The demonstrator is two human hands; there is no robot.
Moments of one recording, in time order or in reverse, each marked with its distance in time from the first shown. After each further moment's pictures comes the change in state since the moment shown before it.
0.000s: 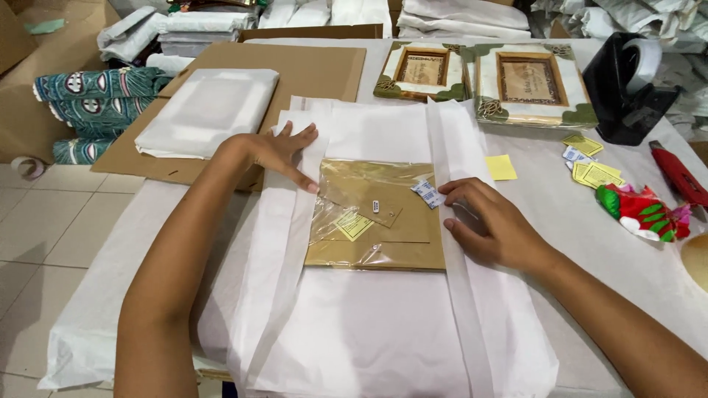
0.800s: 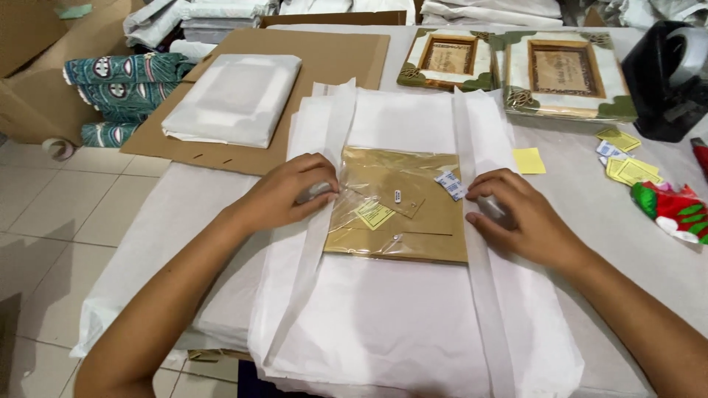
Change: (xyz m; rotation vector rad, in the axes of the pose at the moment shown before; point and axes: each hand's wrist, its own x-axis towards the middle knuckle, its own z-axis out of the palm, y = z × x) left_hand -0.073 0.006 0.088 -0.024 0.692 0.681; right_hand 0.002 0.004 0.002 -0.063 0.025 0.006
